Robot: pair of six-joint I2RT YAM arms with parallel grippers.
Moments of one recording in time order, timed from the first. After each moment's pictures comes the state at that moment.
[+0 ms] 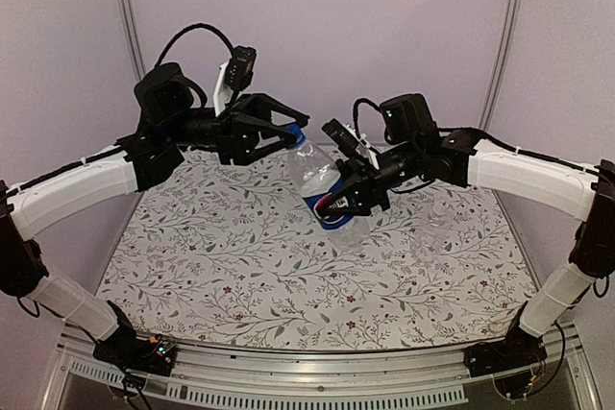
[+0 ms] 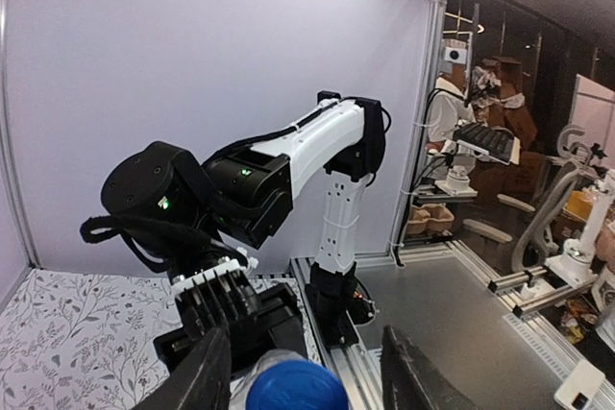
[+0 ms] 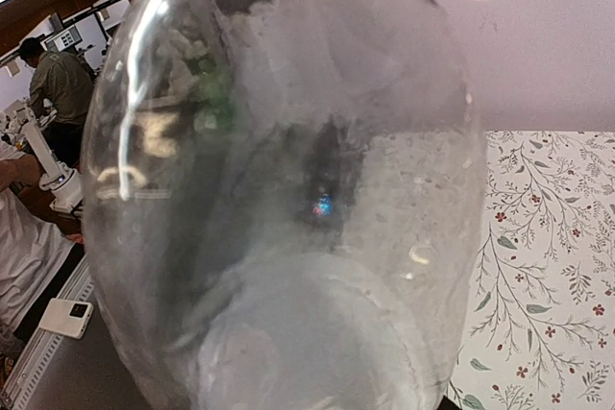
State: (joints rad) left arm -0.71 1.41 1.24 0.40 1.04 -0.29; right arm 0.80 1.61 1.38 -0.29 -1.09 -0.21
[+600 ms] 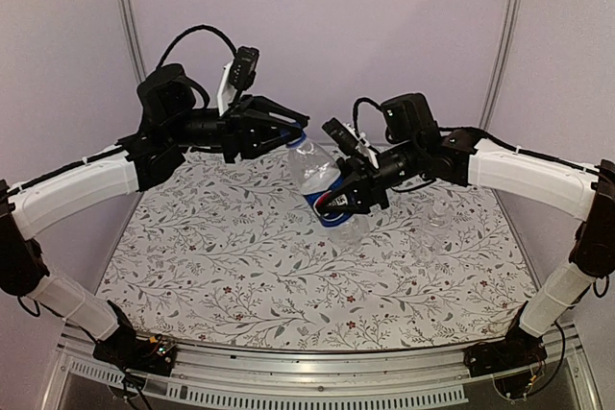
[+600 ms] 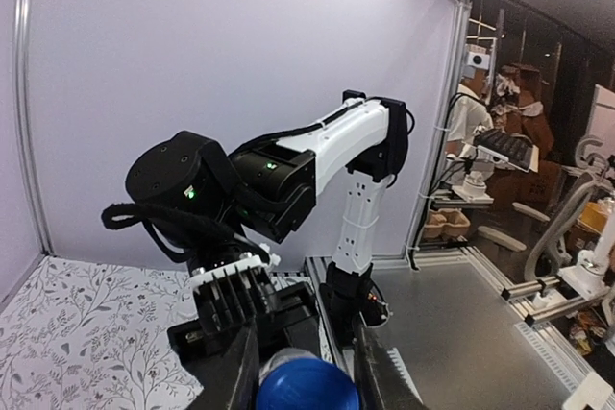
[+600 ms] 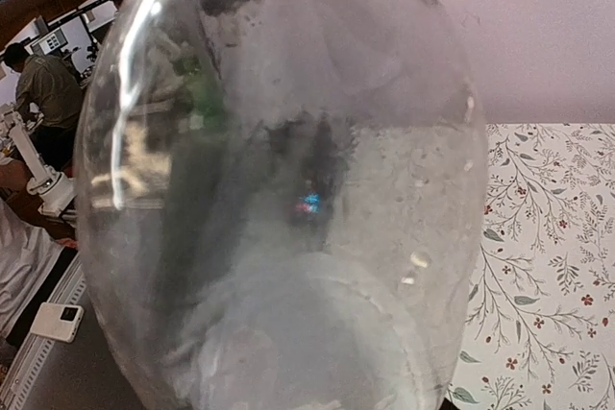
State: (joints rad) left arm -0.71 1.42 1.24 0.39 1.01 -0.28; right arm 0.80 1.61 1.38 -0.29 -1.05 -0.21
